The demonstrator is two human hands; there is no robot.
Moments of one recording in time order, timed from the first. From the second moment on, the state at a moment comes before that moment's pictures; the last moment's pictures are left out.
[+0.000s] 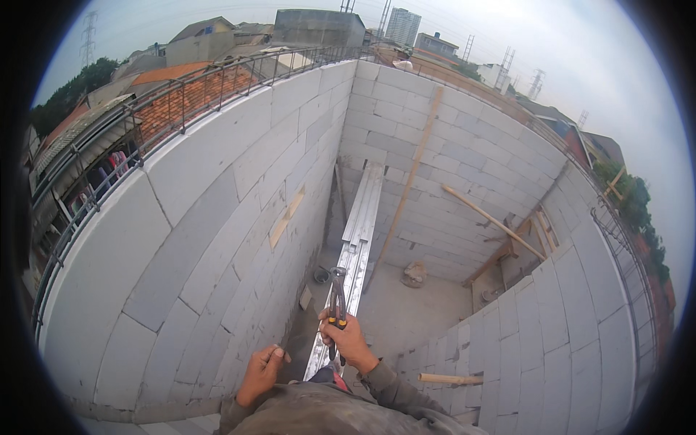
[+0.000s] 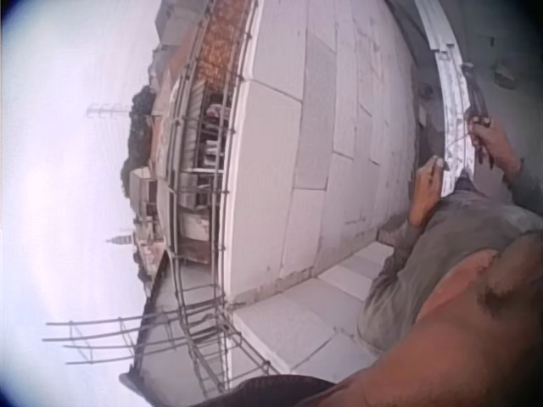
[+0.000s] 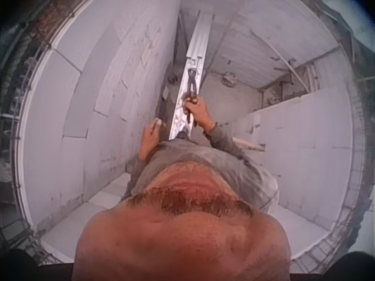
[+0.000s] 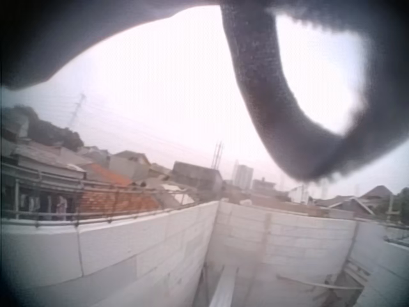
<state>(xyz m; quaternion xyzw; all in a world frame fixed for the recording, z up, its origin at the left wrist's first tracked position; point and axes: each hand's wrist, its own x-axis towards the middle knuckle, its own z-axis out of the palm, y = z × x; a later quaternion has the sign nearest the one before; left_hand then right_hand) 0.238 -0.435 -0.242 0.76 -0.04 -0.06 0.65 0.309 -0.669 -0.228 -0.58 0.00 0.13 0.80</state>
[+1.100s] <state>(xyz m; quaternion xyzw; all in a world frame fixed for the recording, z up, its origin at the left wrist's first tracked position) 0.279 -0.456 -0.241 0.54 0.04 0.00 0.84 0.285 -0.690 -0.255 -0.42 0.14 0.15 0.88</state>
